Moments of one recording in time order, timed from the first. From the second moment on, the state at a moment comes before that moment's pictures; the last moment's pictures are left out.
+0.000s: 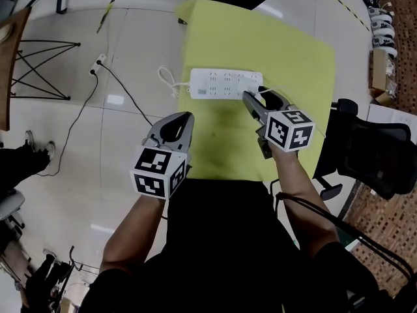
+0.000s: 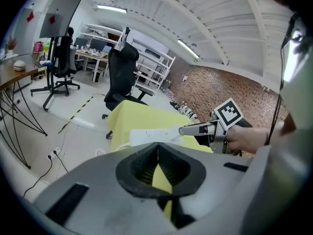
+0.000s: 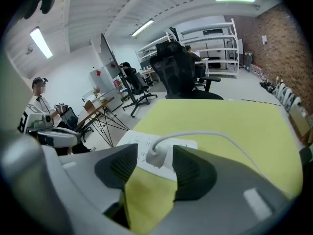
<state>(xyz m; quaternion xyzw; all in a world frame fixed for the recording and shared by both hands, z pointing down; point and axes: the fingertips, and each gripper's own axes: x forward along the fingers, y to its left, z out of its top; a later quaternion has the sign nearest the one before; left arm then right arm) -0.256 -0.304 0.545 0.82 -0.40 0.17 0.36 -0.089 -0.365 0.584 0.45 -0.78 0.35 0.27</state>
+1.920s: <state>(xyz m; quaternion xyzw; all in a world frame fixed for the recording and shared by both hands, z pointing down) -0.254 -0.280 0.526 0.82 -0.41 0.14 0.36 -0.069 -0.363 0.571 0.49 -0.77 0.32 0.26</state>
